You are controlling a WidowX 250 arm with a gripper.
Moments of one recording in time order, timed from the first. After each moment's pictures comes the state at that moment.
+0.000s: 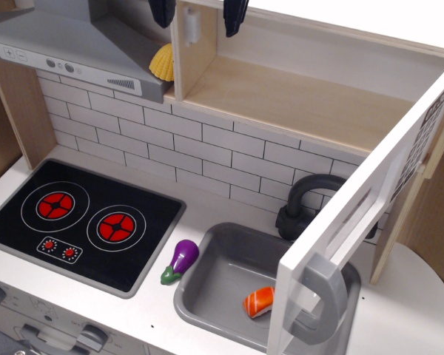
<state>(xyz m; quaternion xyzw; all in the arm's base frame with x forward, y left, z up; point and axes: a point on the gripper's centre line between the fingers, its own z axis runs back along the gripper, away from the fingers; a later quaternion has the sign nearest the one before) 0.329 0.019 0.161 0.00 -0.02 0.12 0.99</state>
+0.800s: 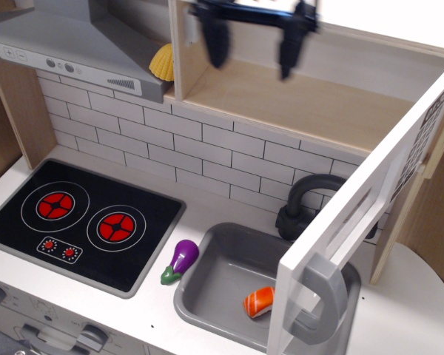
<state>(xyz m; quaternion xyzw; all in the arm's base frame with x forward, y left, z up) 0.316 -0.052 0.142 -0.05 0.02 0.01 1.00</state>
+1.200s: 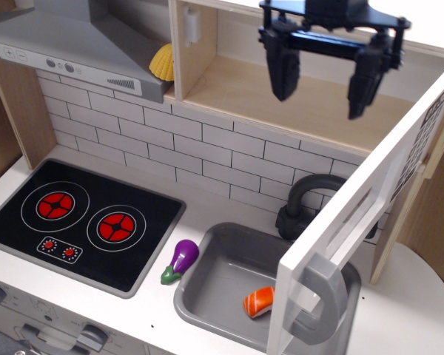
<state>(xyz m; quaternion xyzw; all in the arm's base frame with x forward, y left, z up) 0.296 -0.105 0.145 -0.07 0.02 -0.05 1.00</state>
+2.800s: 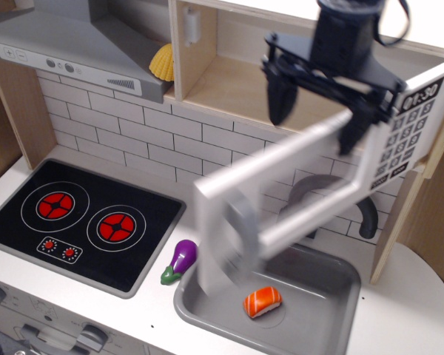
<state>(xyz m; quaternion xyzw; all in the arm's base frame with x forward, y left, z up) 0.306 -0.079 0.121 0.03 -0.05 -0.04 1.00</state>
